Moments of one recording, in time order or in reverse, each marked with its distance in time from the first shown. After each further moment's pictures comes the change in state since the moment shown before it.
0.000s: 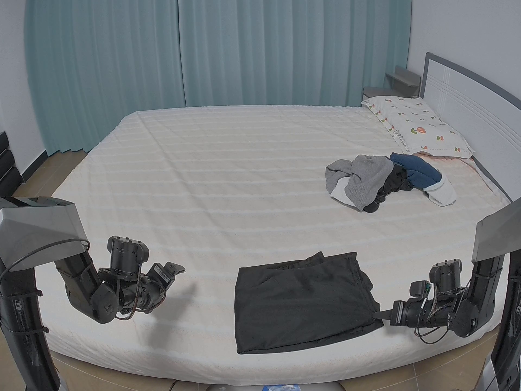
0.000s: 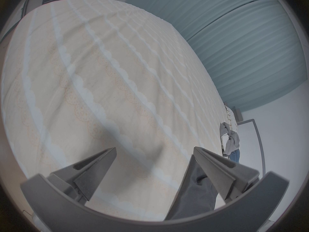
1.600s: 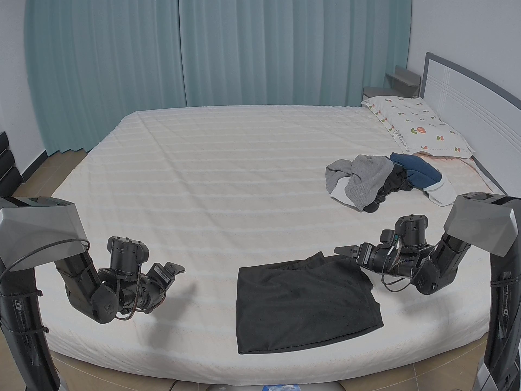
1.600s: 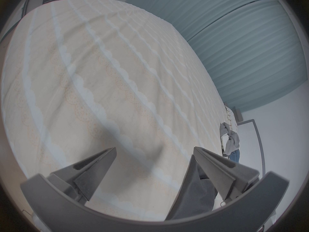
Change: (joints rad) left arm 0.000 0.000 0.001 -0.001 0.000 -0.002; right arm 0.067 0.126 -0.626 0.220 -0.081 0.147
